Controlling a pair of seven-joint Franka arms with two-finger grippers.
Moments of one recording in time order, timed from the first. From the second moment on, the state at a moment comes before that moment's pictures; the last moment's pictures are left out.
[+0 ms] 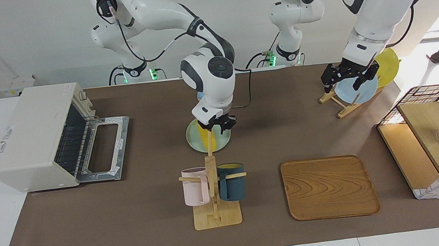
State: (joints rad) left arm -0.13 -0.02 -0.05 -1.73 -0.03 1.75 -0.08; right arm 0.50 0.41 0.06 -1.60 -0.11 1.88 0.73
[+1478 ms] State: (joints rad) left arm -0.78 0.40 -0.07 -1.81 -0.06 2.37 -0.69; right arm 0.06 0.22 0.07 -2.14 -0.37 2.16 0.56
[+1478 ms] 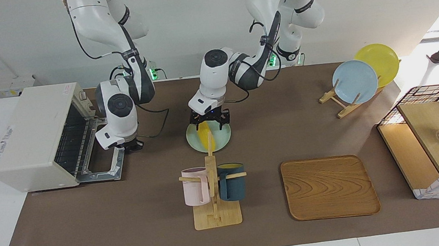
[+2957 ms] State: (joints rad) left arm -0.82 0.45 -0.06 -1.81 -0.06 2.41 -0.75; right arm -0.13 0.05 0.07 -1.83 -0.31 1.70 0.01
